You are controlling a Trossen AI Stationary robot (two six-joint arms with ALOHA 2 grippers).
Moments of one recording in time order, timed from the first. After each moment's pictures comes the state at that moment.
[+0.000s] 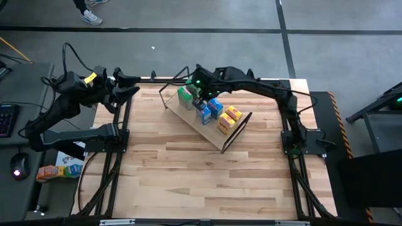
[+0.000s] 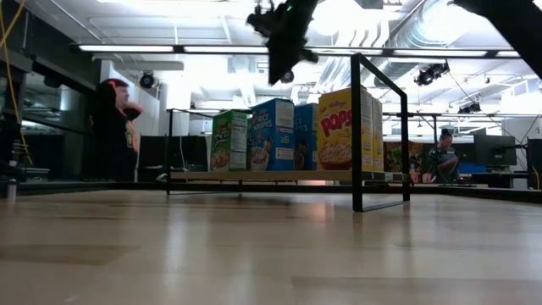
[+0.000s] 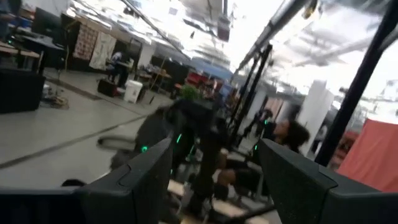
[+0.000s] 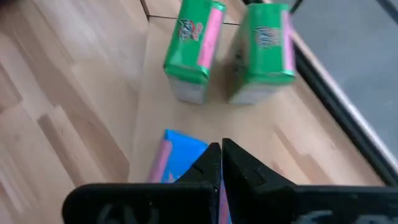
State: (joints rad) left arm 0.40 0.59 1.01 -0.20 0.18 -0.39; right arm -0.26 2.09 2.24 -1.21 0.16 0.31
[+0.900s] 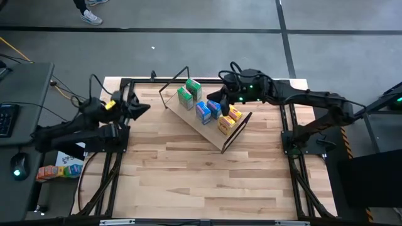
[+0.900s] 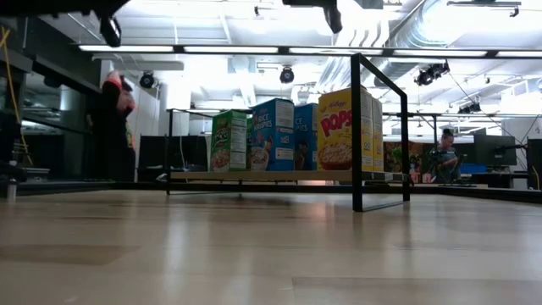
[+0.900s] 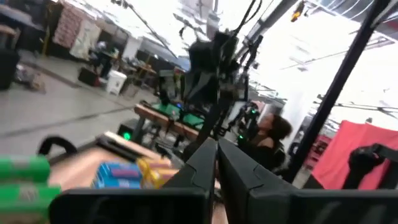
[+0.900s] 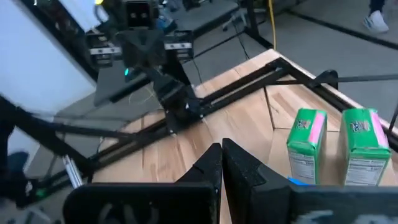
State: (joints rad) left arm 0.28 0.28 0.40 0.11 0.14 -0.45; right arm -0.21 1.39 1.35 -0.27 -0.11 0.39
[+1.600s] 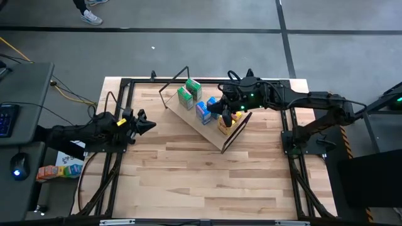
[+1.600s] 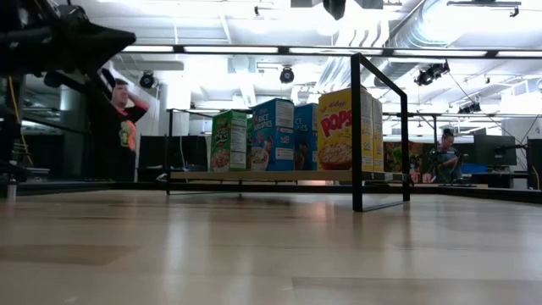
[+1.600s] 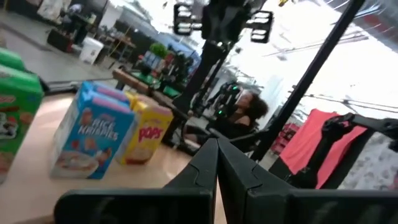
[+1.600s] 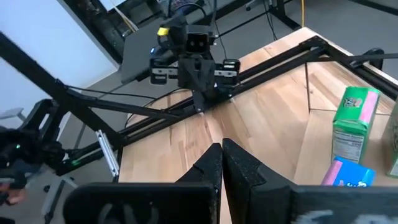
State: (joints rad) left arm 0.07 0.00 0.01 0.19 0.04 -0.53; right arm -0.11 1.38 1.37 -0.35 -0.12 0.41
